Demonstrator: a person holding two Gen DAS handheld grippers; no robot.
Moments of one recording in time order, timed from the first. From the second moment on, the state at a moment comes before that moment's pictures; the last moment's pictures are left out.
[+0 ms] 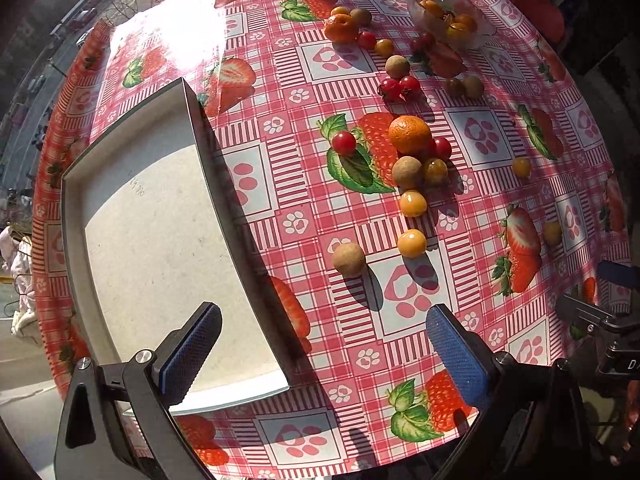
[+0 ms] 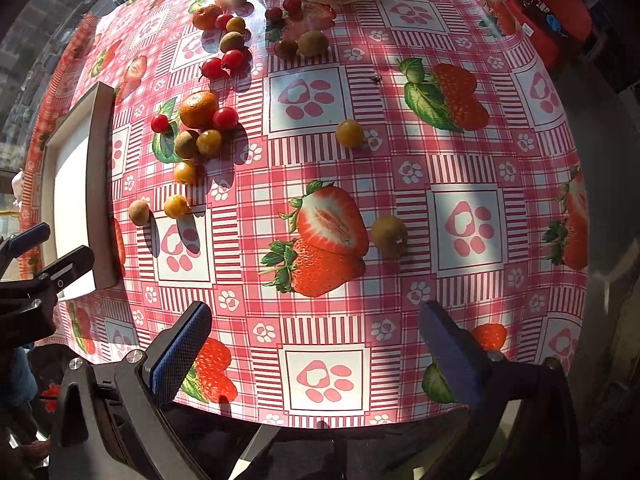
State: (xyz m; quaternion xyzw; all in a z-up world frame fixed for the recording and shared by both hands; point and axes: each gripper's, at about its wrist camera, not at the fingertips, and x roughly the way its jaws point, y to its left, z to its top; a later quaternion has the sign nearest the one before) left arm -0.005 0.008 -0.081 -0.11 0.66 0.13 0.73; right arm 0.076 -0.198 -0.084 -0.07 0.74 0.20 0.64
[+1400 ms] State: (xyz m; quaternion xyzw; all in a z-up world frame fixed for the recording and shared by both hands) left arm 0.028 0.008 -0.145 -0.14 0.66 0.07 0.74; right arm 0.113 -0.189 -0.142 -0.06 0.71 0.17 0.68
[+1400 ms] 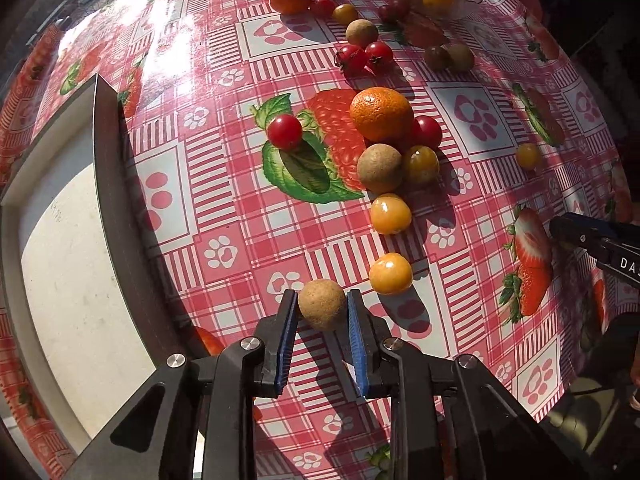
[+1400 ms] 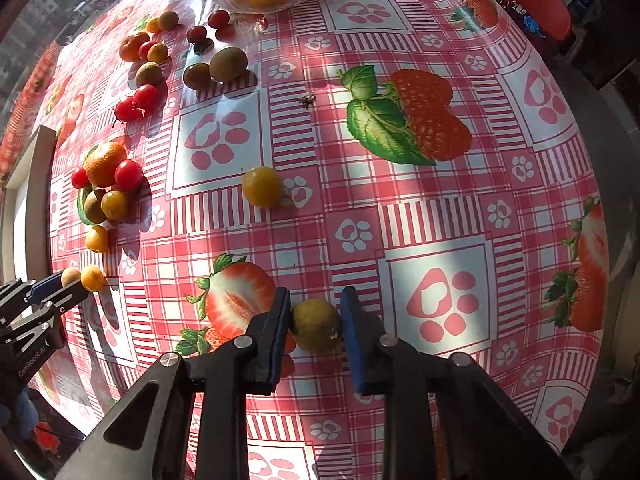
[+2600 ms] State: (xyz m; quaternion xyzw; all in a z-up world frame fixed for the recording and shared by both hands) left arm -0.099 0.138 -0.078 -0.22 0.59 0.22 0.75; right arm 0.061 -0.031 -0.059 -0.10 0.67 0.37 0.64
